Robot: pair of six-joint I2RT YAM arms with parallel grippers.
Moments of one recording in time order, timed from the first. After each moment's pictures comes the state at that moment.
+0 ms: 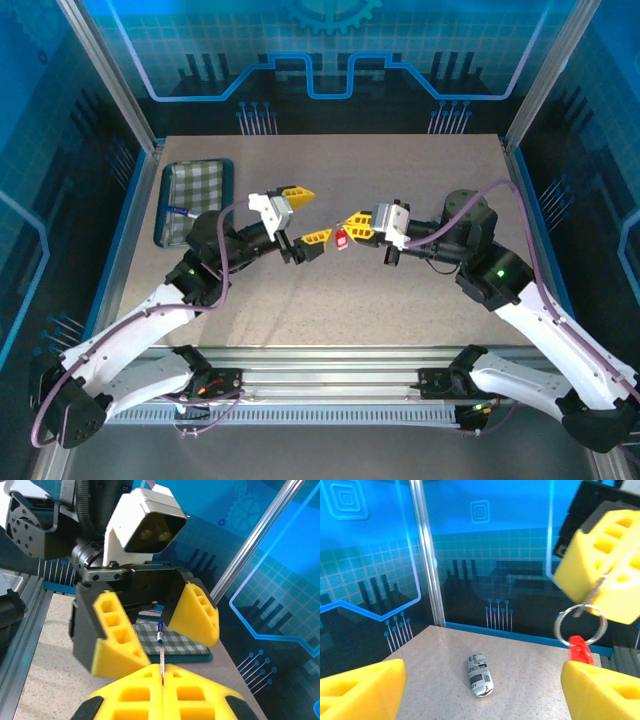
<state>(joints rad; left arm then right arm) -0.64 0.99 0.80 0.32 0.44 0.03 0.69 0.94 1.12 -0.30 -0.52 -0.50</state>
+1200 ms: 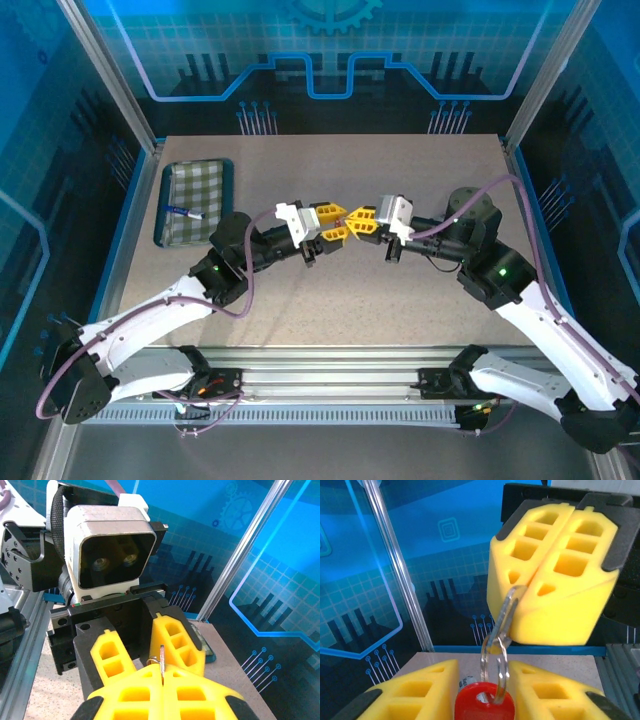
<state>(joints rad) -0.76 1.12 0.84 0.45 0.42 0.15 0.66 0.94 1.13 -0.28 -0.53 -0.42</state>
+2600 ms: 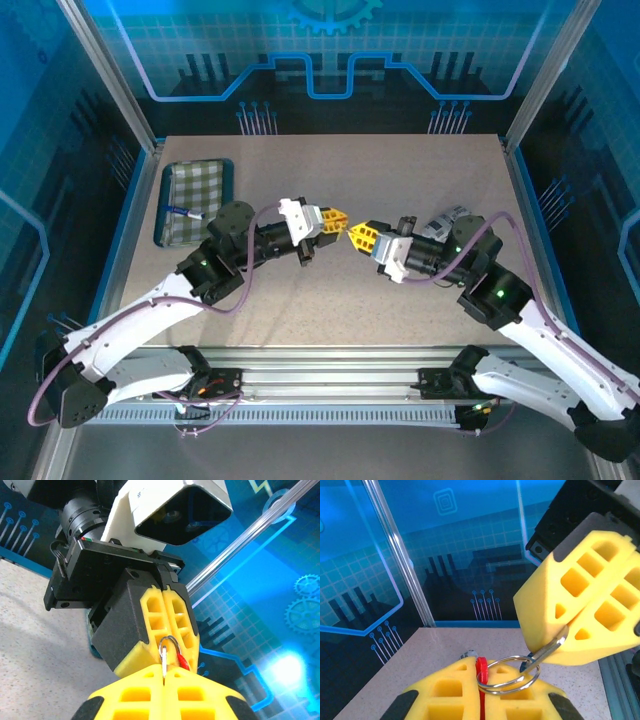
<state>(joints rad) -0.76 1.08 0.97 0.15 0.40 0.22 0.78 0.83 0.95 -0.14 -0.33 -0.79</state>
